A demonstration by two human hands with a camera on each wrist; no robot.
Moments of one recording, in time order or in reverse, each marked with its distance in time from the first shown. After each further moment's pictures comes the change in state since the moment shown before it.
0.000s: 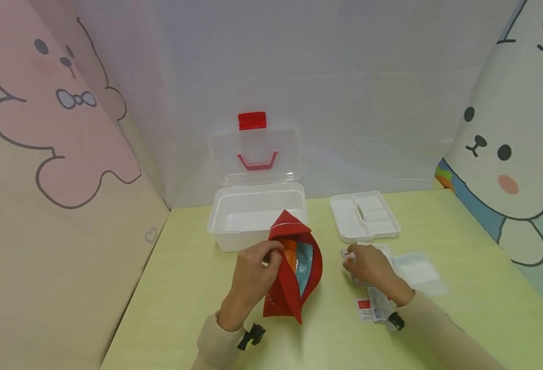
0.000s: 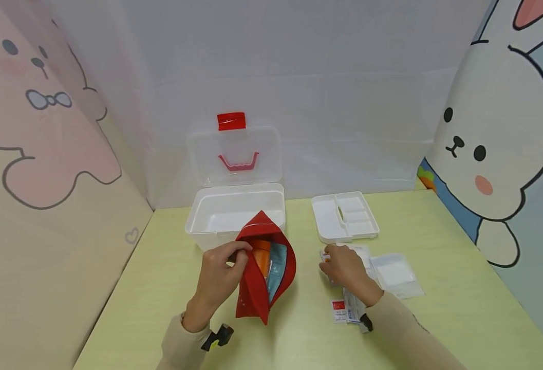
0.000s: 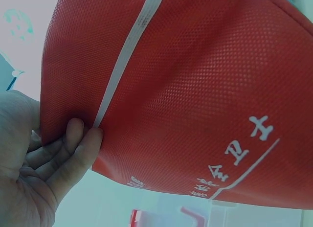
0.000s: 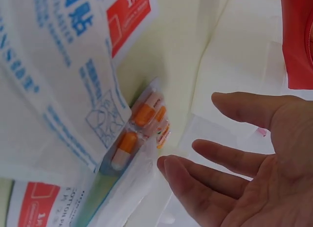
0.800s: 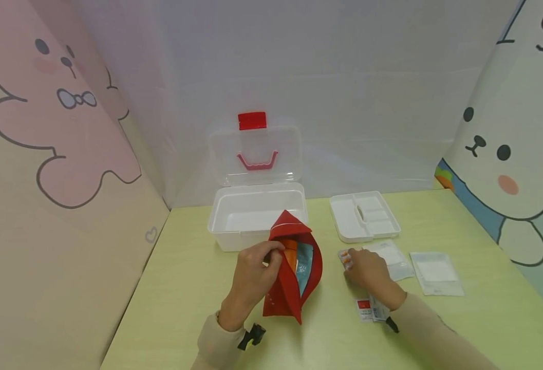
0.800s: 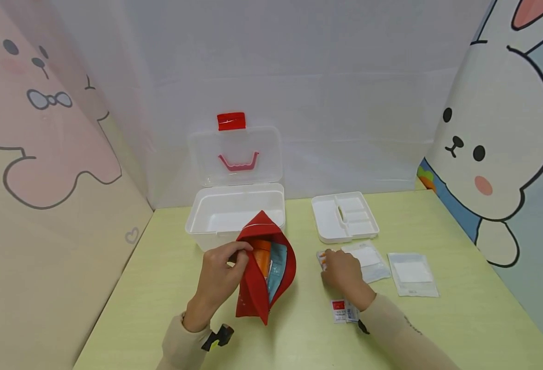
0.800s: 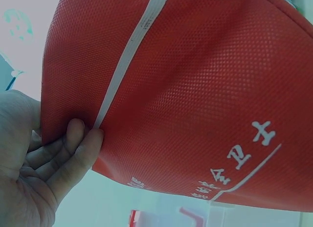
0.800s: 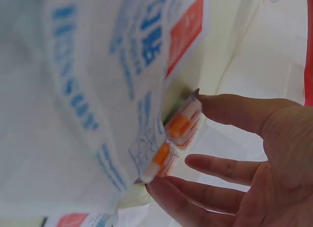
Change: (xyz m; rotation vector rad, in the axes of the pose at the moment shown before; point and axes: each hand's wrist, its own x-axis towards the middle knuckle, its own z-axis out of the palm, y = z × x) left_hand -0.002 -0.001 0.002 0.016 -0.002 0.001; right_hand -0.005 -0.004 0.014 -0.136 -0.025 0.061
